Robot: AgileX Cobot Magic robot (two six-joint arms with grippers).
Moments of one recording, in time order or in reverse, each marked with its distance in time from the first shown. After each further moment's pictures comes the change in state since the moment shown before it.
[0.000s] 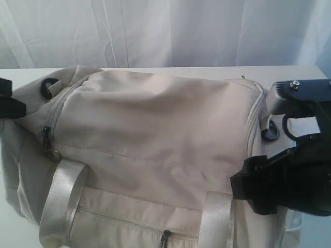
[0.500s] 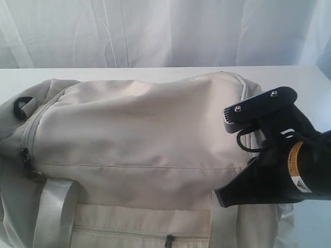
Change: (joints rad) left arm 0.000 -0.234 0.170 0.205 -0.055 -0.241; right arm 0.000 0.215 0.000 -0.231 -0.014 -0.028
